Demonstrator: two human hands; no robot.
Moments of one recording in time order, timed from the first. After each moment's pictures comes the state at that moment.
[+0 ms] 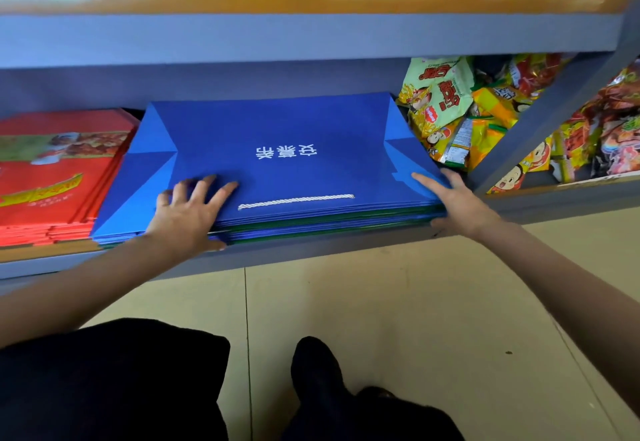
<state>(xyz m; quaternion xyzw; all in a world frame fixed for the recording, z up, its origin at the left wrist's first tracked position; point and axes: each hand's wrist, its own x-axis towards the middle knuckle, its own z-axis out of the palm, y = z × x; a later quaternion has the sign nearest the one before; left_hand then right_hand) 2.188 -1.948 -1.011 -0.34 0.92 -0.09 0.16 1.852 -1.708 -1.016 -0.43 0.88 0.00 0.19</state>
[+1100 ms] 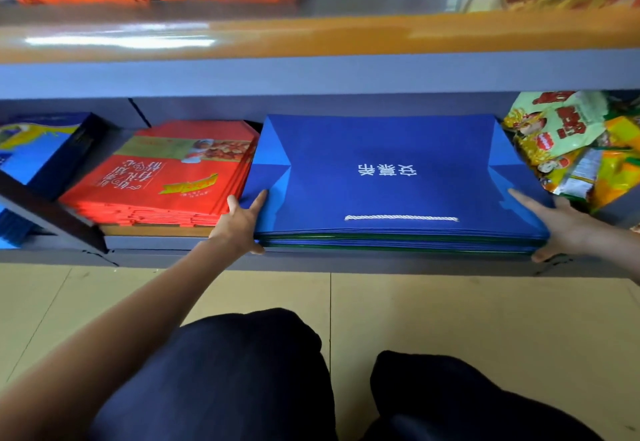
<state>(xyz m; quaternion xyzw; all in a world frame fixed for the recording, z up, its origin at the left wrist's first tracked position) 2.263 -1.986 -1.003 -0.51 0.82 0.08 0.23 1.856 -1.752 -0.997 -0.40 0.87 0.14 0.24</state>
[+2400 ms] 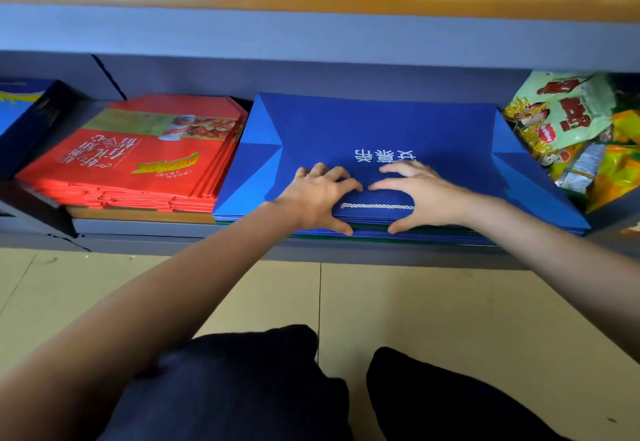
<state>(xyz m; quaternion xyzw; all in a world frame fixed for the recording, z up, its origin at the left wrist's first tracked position) 2.169 -1.964 -1.000 -0.23 0.97 0.08 0.09 1.981 -1.859 -0.990 -0.68 0.71 0.00 0.21</state>
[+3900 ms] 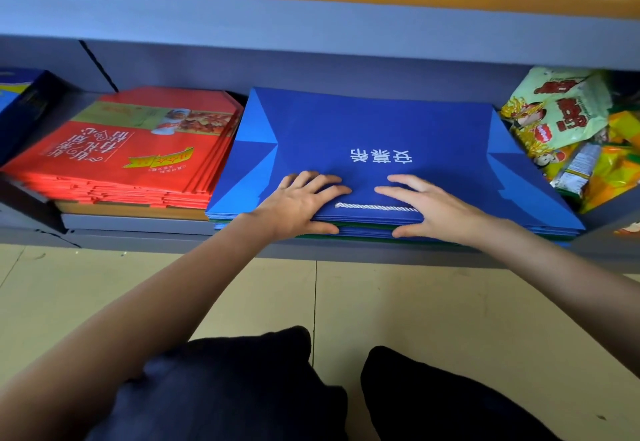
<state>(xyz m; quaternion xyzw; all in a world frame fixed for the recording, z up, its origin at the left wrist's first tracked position) 2.195 -1.969 -1.025 -0.20 0.97 0.08 0.05 1.976 -1.833 -1.002 -0.66 0.71 -0.03 0.24</state>
